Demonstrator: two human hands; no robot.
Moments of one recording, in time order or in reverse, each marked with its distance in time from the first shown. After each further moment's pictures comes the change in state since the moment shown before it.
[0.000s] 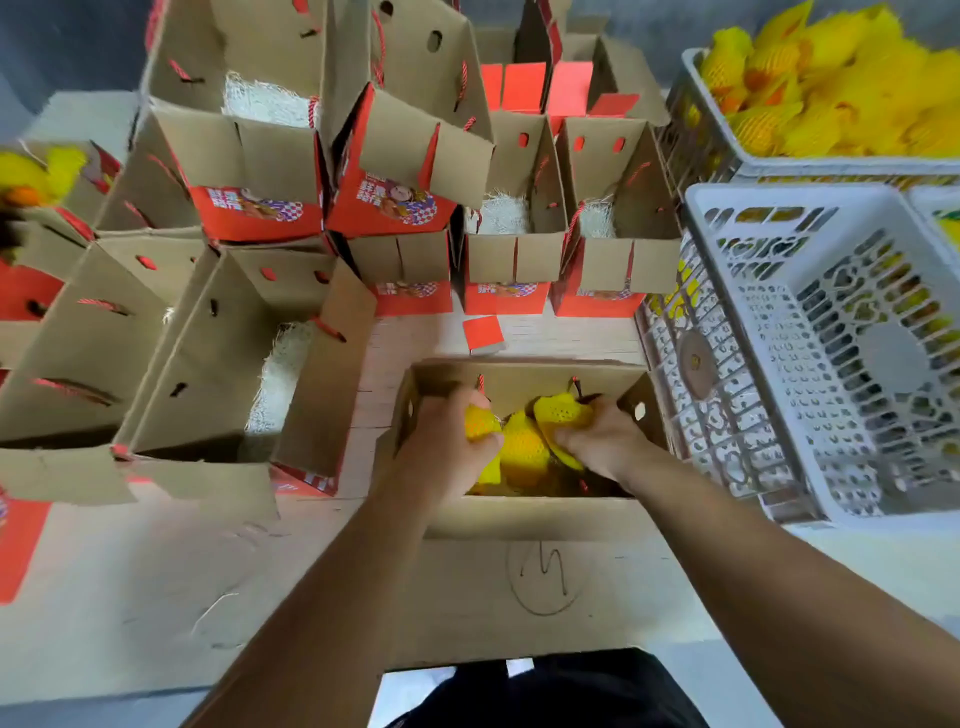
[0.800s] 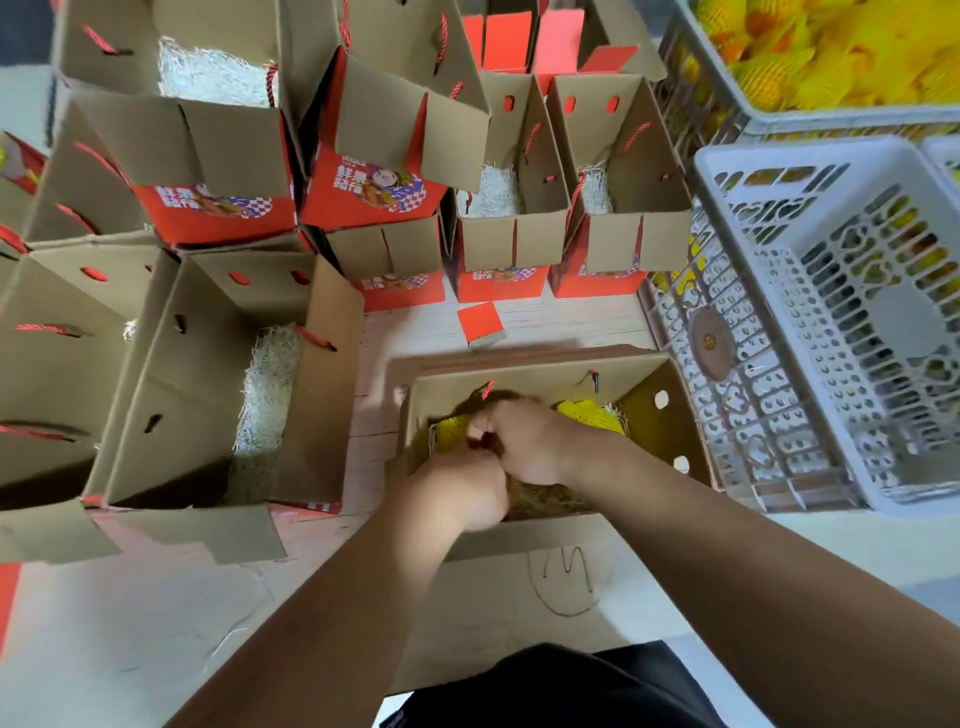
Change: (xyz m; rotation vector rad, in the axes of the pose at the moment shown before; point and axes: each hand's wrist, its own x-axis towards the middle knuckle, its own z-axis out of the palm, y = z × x) left_hand 0.021 0.004 0.004 0.568 -0.638 0.029; right_hand 0.003 -0.073 0.055 -0.548 -0.295 -0.466
